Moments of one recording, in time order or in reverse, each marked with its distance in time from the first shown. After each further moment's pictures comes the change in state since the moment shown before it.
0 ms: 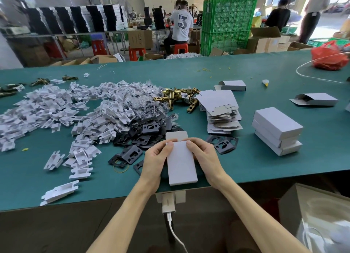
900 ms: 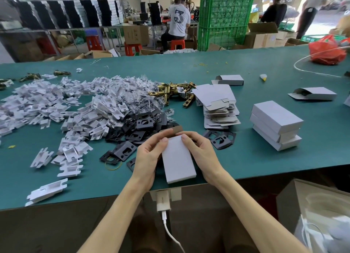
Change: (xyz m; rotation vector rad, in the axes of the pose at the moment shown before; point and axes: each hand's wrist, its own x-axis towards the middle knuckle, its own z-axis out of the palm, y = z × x) left_hand 0.001 -0.003 -0.003 -0.030 -0.085 0.094; right_hand -0.002 -0.004 -0.001 0.007 -0.025 -0.033
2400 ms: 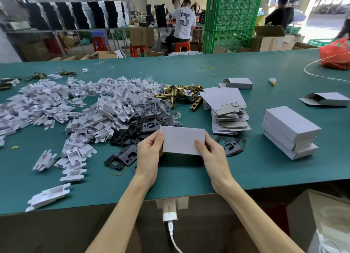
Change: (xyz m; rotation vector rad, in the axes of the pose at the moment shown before) left_hand 0.037 -0.009 -0.012 0.010 0.166 0.038; right_hand 0.007 0.009 0.003 -0.032 0.126 -0.038
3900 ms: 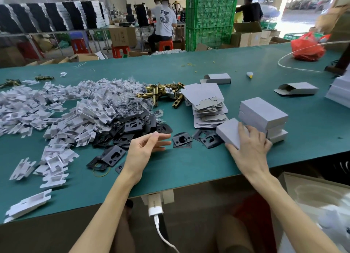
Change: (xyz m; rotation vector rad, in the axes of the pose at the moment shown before) left_hand -0.009 0.004 0.010 0.200 -0.253 0.086; right_hand -0.013 -0.012 -0.127 -1.316 0.375 0.030
